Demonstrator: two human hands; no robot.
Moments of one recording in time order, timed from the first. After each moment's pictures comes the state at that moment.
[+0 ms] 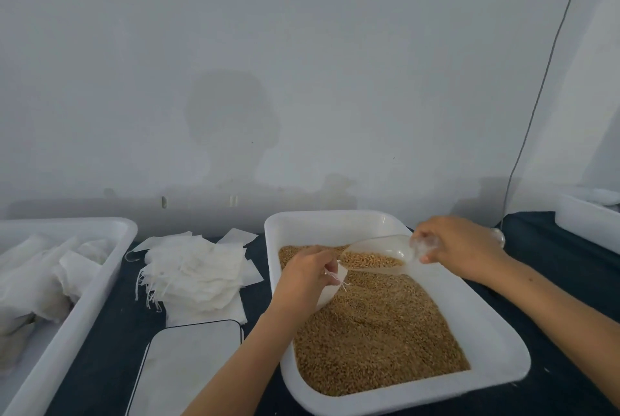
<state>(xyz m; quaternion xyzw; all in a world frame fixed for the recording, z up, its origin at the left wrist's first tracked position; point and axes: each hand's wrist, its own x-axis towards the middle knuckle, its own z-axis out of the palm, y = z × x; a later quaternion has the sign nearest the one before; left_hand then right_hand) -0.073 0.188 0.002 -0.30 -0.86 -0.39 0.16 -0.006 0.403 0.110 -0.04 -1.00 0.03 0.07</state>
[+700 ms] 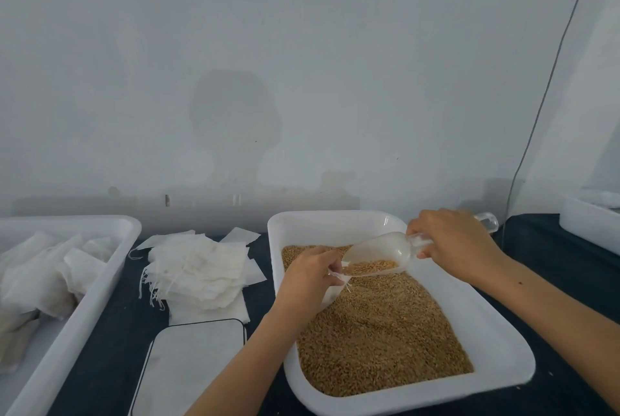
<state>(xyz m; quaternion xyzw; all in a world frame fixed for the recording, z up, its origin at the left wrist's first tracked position) -0.073 0.189 0.002 -0.30 -0.86 -0.38 0.17 -0.014 0.391 0.109 0.02 -0.98 -0.11 0.15</state>
